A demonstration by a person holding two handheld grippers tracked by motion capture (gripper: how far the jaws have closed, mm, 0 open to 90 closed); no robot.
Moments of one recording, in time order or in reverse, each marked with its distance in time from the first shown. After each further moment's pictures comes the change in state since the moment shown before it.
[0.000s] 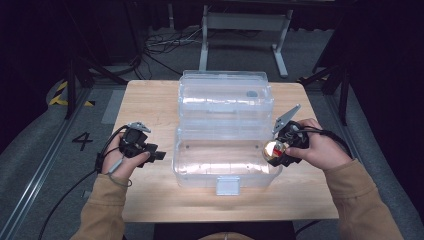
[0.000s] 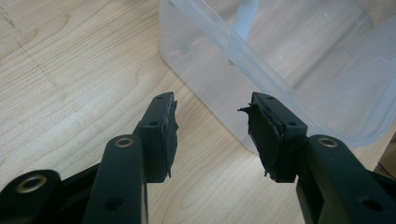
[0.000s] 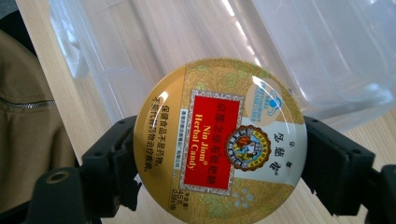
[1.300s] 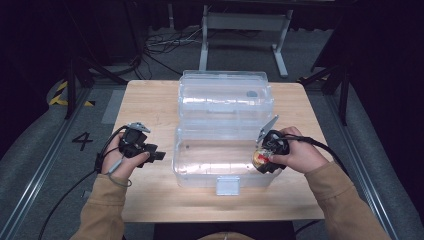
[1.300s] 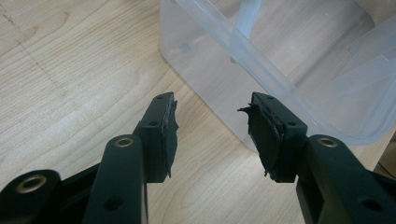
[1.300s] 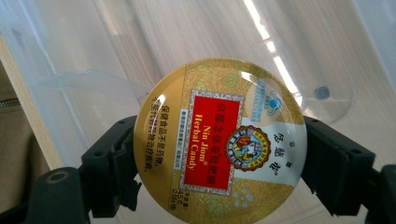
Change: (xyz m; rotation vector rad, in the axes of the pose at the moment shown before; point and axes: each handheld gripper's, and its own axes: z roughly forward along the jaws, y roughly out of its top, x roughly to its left) left arm 0.002 -0.001 0.001 0.002 -0.003 -0.004; right arm 0.002 0.008 0.054 0.098 0.013 0.012
